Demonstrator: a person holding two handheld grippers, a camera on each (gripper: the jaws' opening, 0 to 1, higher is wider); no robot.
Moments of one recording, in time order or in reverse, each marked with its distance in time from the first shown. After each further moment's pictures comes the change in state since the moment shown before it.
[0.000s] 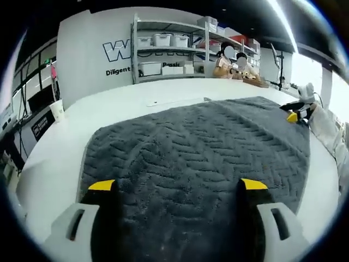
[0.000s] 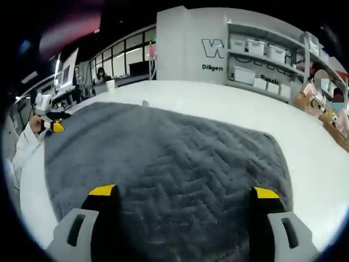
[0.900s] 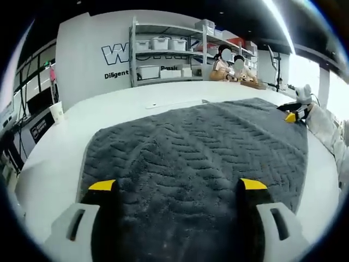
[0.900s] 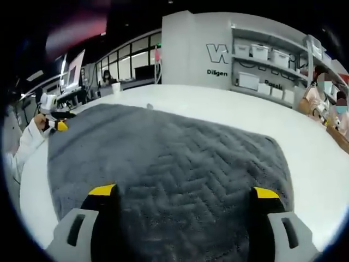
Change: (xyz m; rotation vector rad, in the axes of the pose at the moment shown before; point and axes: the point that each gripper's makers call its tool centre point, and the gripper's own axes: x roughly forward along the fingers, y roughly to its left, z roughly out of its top) left arm -0.004 0.001 -0.003 0.010 -0.029 -0.017; right arm -0.003 0.002 -0.001 -0.025 -0.046 0.041
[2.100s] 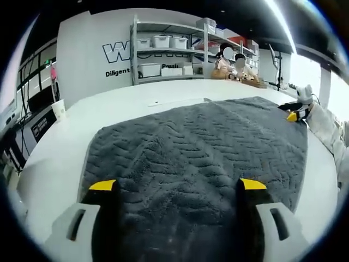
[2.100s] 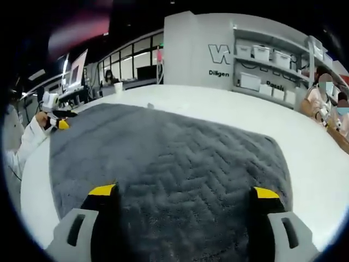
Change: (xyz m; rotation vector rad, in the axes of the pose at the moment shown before) left arm -0.008 0.004 -0.004 -0.005 0.017 0.008; right arm -0.004 -0.004 -0.002 -0.007 0.003 0.008
